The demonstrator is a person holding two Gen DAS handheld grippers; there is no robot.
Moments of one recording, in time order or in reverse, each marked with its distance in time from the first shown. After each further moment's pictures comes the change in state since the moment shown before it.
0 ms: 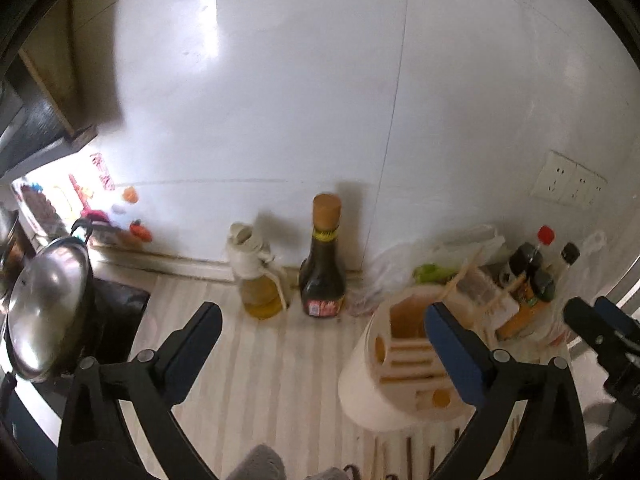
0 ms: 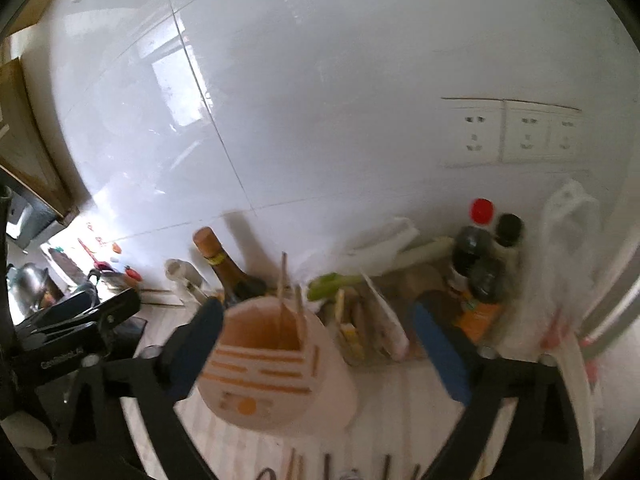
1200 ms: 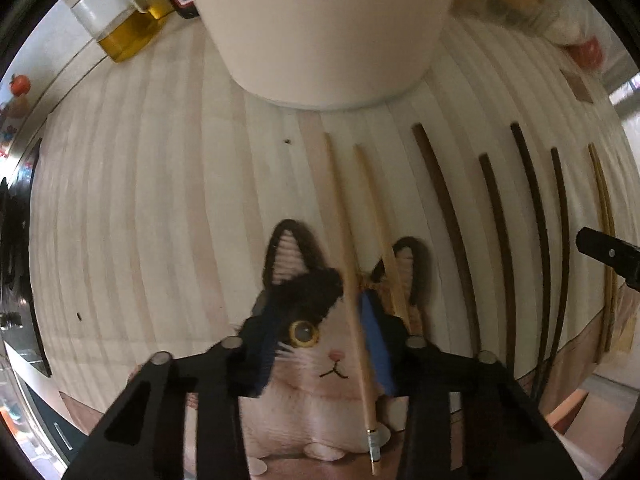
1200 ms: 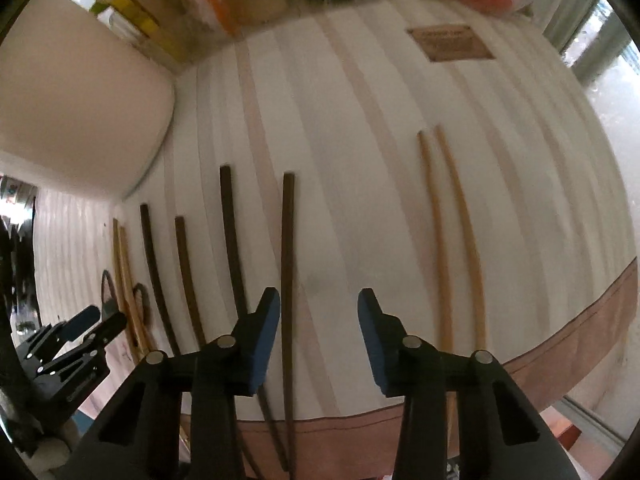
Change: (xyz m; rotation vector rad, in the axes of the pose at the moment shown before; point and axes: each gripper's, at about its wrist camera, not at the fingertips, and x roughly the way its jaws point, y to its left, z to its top) left arm 0.125 -0.084 -0.258 0.289 0.666 -0.027; right arm 0.088 -0.138 -0.246 0.240 0.694 -0.173
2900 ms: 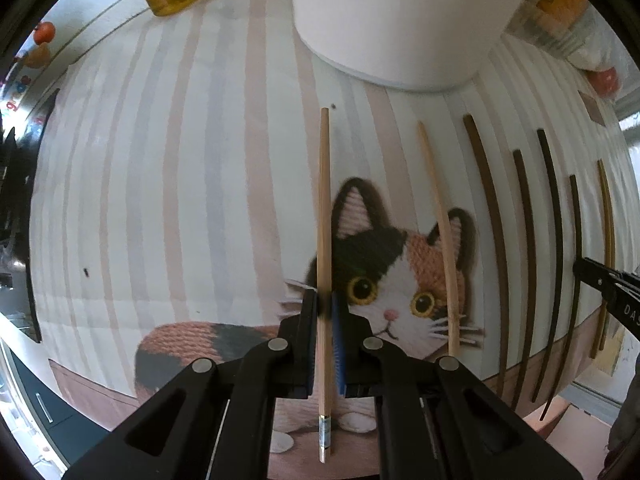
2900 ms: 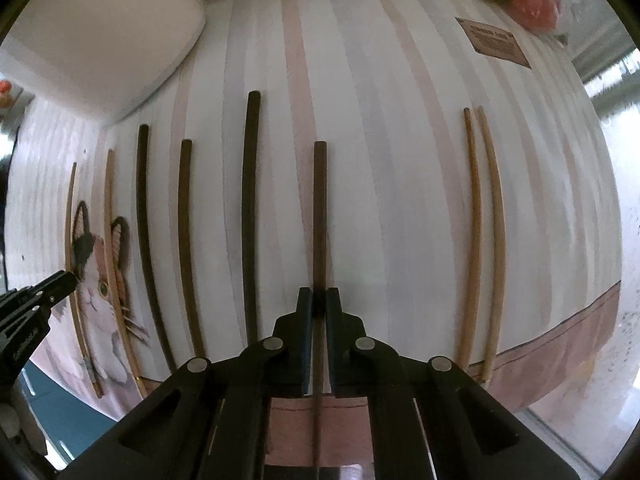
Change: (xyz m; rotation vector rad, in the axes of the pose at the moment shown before) left arm -0.010 0.043 -0.018 -0.110 0.031 -0.038; right arm 0.032 0.034 -0.005 -0.115 0.061 -0.092
